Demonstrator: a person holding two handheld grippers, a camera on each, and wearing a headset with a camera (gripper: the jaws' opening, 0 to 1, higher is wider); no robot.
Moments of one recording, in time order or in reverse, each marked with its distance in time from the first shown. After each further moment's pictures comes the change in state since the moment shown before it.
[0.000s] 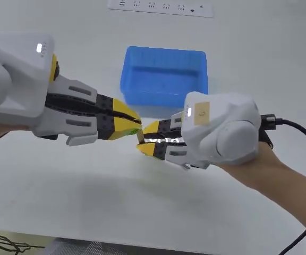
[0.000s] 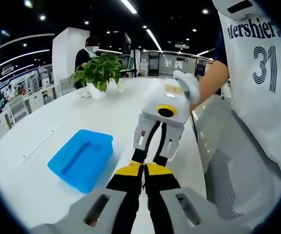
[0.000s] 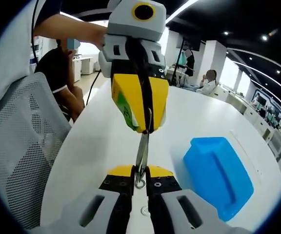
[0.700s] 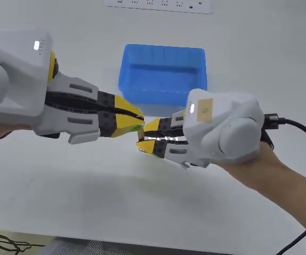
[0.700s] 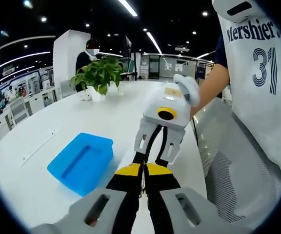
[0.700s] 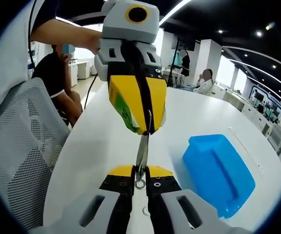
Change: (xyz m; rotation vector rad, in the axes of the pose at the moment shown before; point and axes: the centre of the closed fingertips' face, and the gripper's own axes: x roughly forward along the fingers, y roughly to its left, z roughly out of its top) left arm 0.003 -0.001 0.007 0.003 -0.035 0.005; right arm -0.003 -0.002 0.002 0.041 -0.026 -0.017
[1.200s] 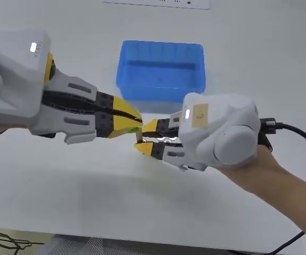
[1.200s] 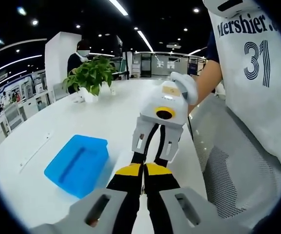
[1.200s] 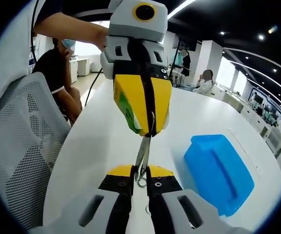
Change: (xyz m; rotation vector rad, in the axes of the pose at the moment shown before) left arm 0.001 -0.008 -0.004 0.050 0.014 -0.060; right arm 0.001 0.006 -0.003 -0.024 0.015 -0.014
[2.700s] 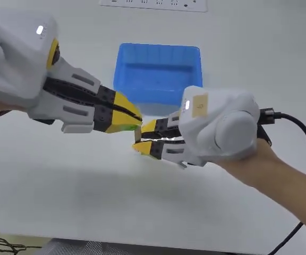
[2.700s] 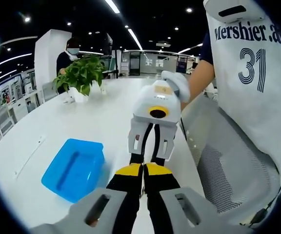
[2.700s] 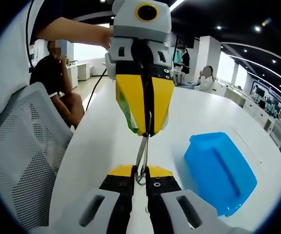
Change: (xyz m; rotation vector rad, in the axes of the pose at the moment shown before) left arm -0.002 0.006 0.011 0.018 0.014 -0.108; right arm -0.006 -0.006 0.008 0.059 -0.009 0.034
